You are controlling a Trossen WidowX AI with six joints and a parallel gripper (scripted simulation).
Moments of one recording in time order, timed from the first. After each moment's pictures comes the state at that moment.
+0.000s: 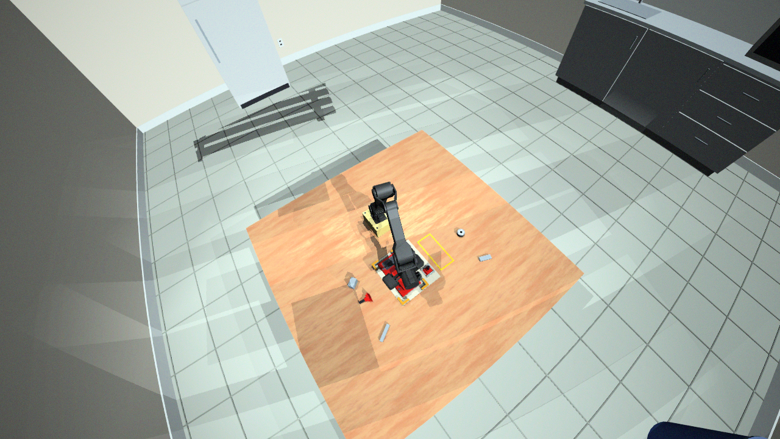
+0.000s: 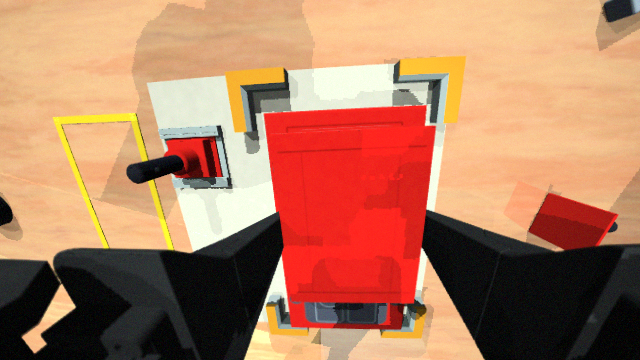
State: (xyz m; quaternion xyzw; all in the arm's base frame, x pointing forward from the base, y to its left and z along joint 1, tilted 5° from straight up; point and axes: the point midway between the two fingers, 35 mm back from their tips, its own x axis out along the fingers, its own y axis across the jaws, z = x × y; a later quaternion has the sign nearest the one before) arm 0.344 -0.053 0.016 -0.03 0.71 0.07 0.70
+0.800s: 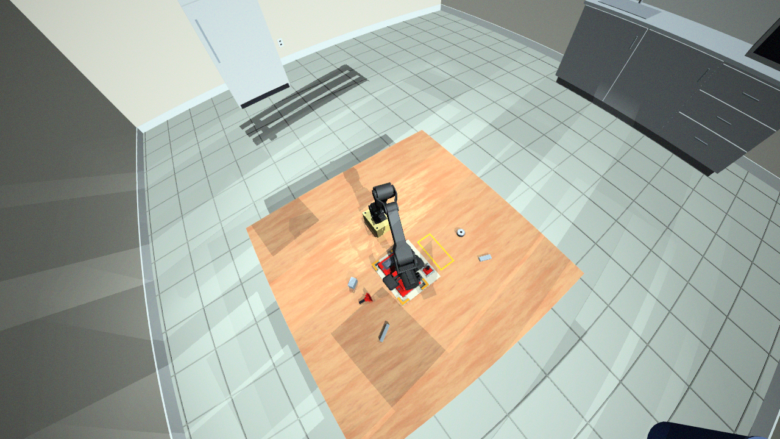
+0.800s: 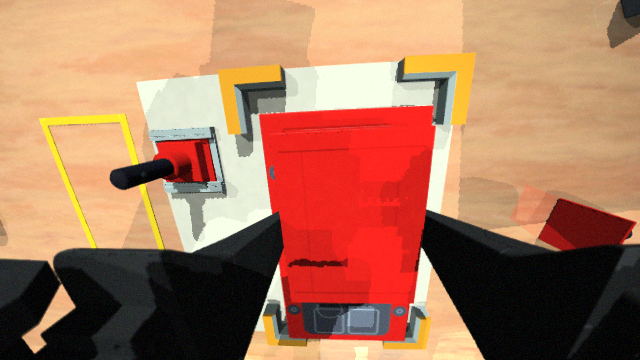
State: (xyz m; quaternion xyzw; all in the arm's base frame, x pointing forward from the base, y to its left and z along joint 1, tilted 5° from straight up) arm 0.344 -0.052 0.006 -0.03 0.71 0.07 0.70
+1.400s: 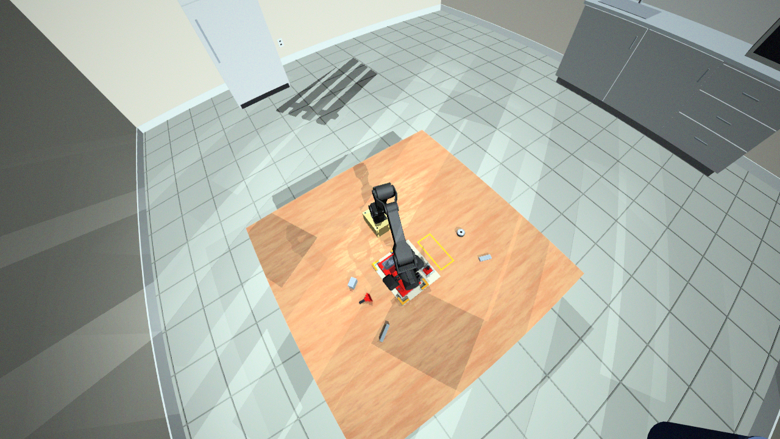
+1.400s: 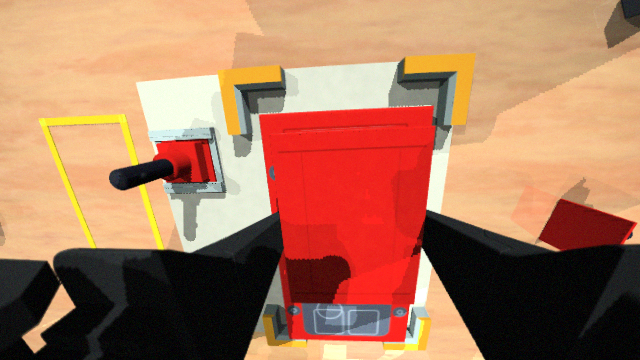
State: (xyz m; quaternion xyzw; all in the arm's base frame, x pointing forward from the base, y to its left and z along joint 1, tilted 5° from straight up) arm 0.345 -0.052 0.005 -0.03 0.71 0.07 0.70
